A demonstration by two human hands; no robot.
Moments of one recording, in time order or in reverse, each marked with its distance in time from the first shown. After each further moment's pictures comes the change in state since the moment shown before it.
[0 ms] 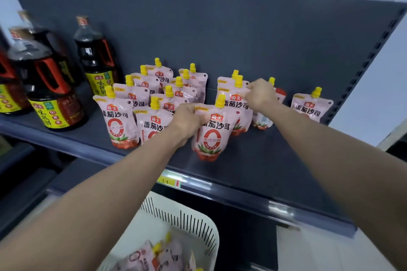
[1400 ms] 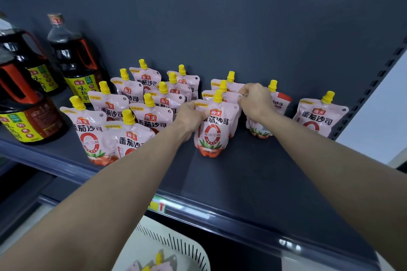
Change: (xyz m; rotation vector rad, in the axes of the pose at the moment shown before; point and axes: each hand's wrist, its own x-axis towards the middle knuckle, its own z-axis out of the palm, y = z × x) left_hand 0.096 -0.012 0.042 -0.142 0.042 -0.131; right_hand 0.054 0.032 0.032 0.117 0.048 -0.108
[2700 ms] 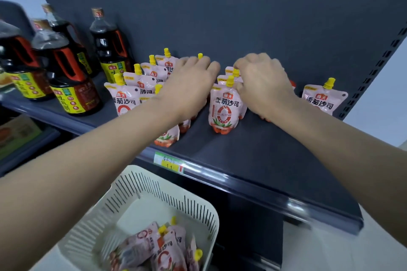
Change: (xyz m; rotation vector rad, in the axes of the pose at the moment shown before) left_hand -0.156 0.073 -0.046 1.608 0.228 0.883; right_hand -0.119 -0.088 -0.072 -0.595 0.079 -0.471
